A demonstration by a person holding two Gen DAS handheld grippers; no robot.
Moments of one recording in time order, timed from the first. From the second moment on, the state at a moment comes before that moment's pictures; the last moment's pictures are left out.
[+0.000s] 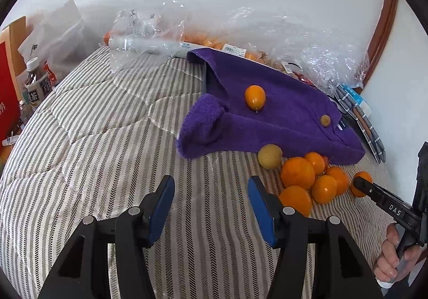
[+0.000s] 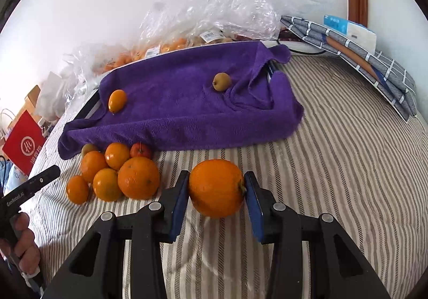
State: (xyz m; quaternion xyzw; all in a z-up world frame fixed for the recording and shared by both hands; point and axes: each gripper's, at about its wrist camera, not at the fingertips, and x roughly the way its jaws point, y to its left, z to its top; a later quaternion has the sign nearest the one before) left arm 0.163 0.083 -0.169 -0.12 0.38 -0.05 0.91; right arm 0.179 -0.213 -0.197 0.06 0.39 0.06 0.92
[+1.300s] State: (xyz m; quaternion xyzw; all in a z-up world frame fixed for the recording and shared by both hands) left arm 0.155 0.036 -0.167 -0.14 0.38 -0.05 0.91; right arm 0.141 -0.241 -0.195 0.11 0.35 0.06 0.93
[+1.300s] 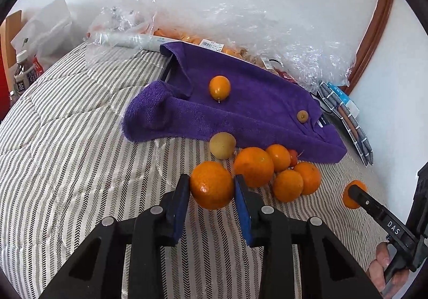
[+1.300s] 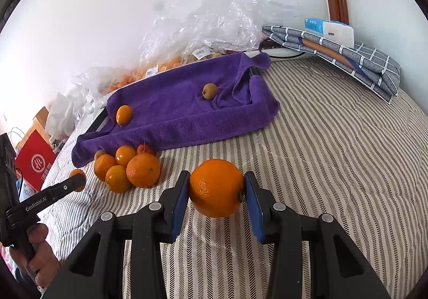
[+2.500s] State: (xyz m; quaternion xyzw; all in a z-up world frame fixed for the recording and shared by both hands) left arm 0.141 0.069 -0.143 -0.16 0.32 0.02 0.93; right arm 0.137 -0.259 -0.172 0.14 0.33 0.03 0.93
